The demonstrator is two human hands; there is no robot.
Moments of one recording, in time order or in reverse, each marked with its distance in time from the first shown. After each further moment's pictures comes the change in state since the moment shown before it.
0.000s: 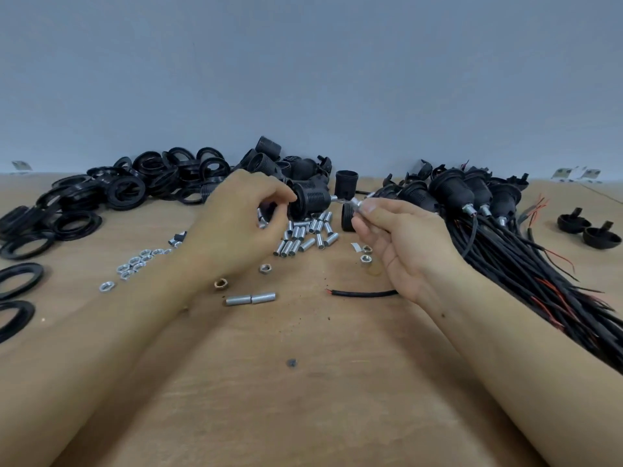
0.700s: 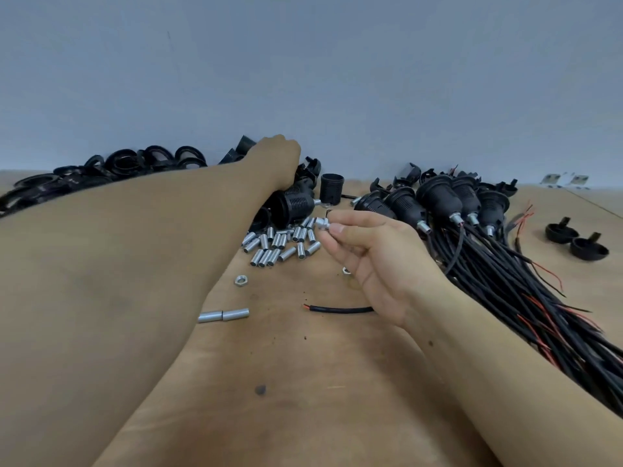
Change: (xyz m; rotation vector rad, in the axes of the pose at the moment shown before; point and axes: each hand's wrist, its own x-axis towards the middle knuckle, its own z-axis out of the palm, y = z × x) left_hand 0.161 -0.045 0.084 0.531 -0.454 -0.172; right_hand -0.007 -0.006 0.002 0.078 -0.137 0.125
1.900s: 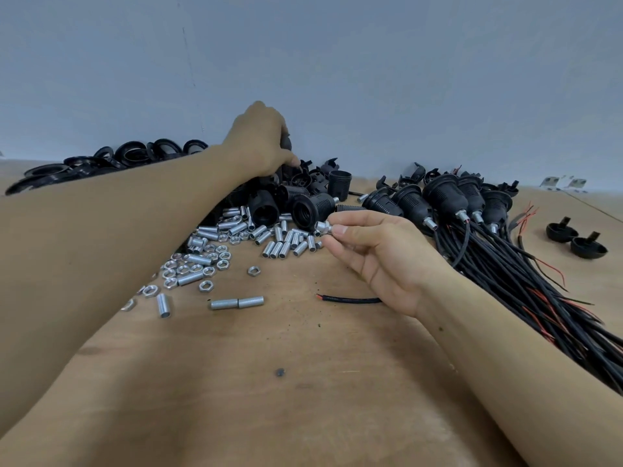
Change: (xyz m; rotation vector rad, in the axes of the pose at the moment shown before) left_hand -0.046 -0.021 -0.034 -0.401 0.246 -0.085; right_hand 0.002 0.003 0.002 -0.082 -0.102 0.019
